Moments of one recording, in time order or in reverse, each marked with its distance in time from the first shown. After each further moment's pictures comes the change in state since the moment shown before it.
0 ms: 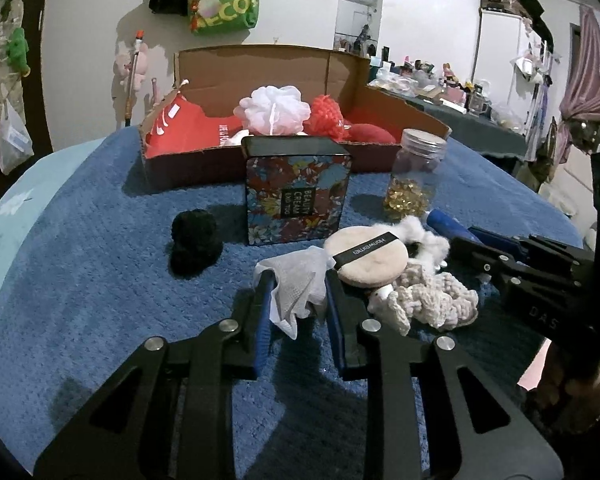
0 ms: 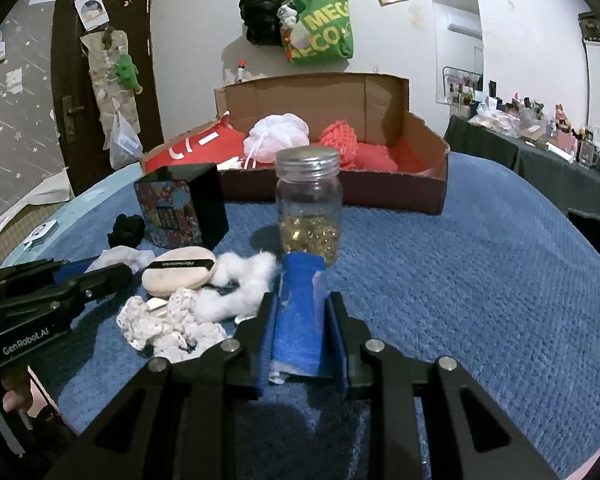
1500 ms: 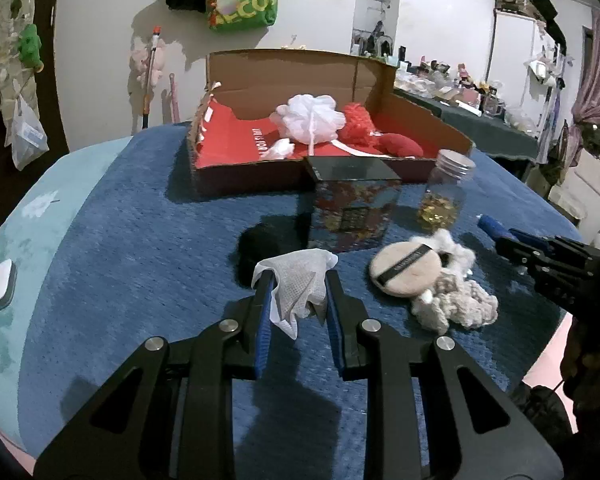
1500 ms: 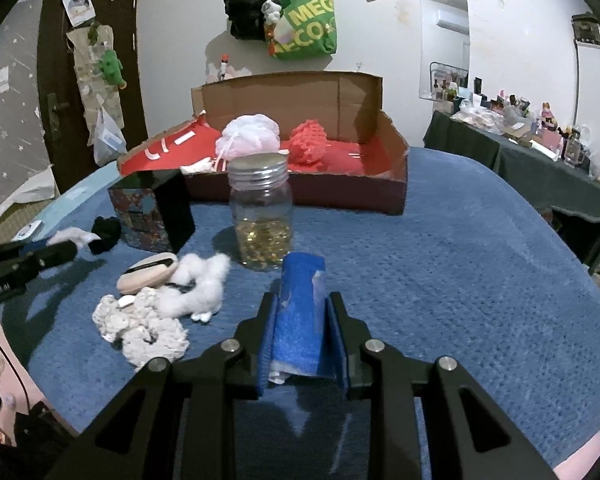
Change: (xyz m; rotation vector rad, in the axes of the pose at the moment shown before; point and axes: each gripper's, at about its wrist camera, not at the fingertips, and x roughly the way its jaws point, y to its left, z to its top) left arm -0.018 0.037 0.018 -0.021 0.028 0.040; right arm -0.010 -0.025 0.010 -0.006 0.036 -0.065
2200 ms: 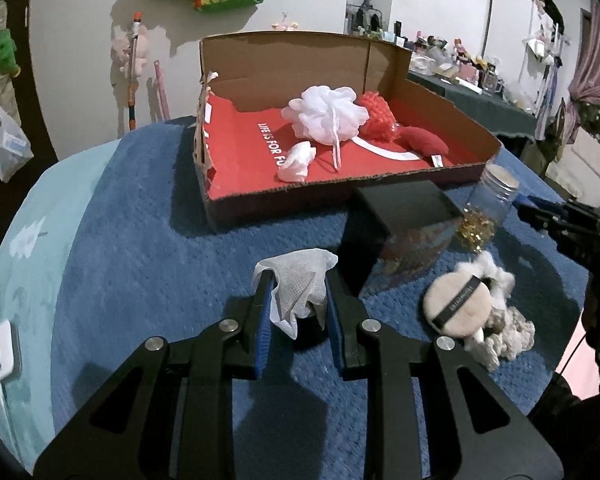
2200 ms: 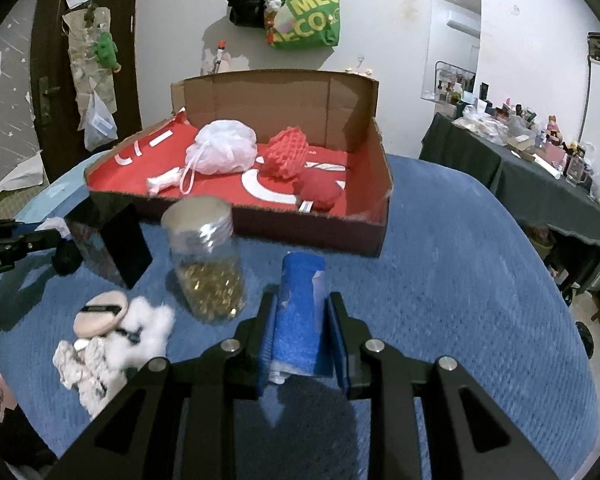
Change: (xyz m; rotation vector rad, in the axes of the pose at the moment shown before) left arm 0.038 0.035 0.045 0.057 0.104 -0.028; right arm 0.027 -0.027 0.047 -0.057 0.048 -0.021
